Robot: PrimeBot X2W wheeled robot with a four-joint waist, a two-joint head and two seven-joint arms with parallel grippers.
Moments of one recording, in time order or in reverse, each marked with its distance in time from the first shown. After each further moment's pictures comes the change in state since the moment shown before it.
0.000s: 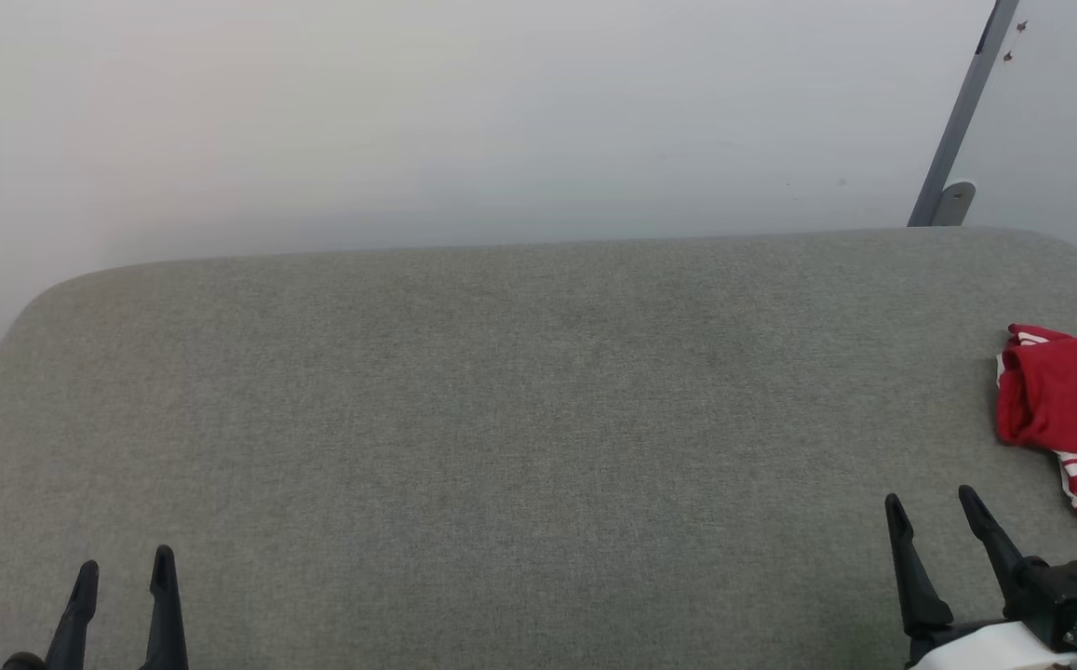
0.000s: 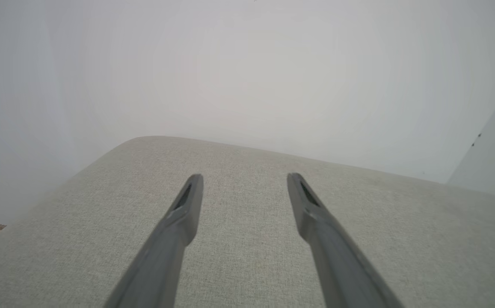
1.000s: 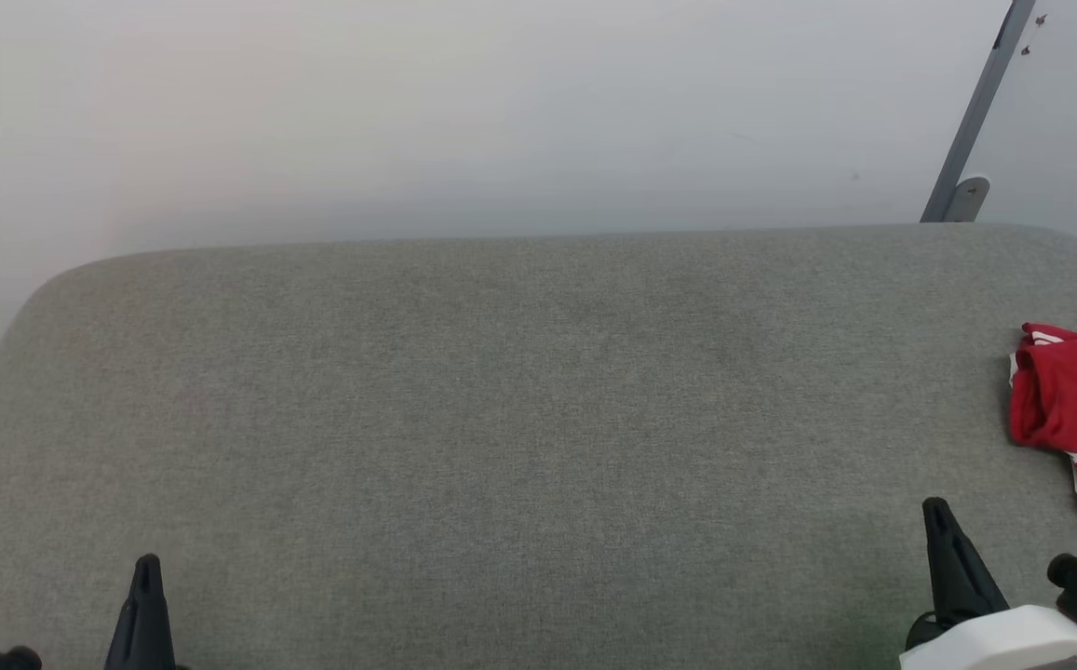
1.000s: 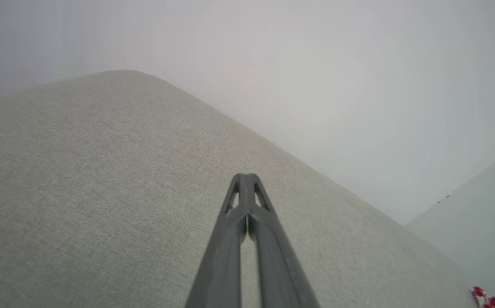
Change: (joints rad) left arm -0.053 -0.060 0.010 0.076 -0.283 0.000 0.093; right arm -0.019 0.034 -0.015 0.045 0.342 0.000 0.093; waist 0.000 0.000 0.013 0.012
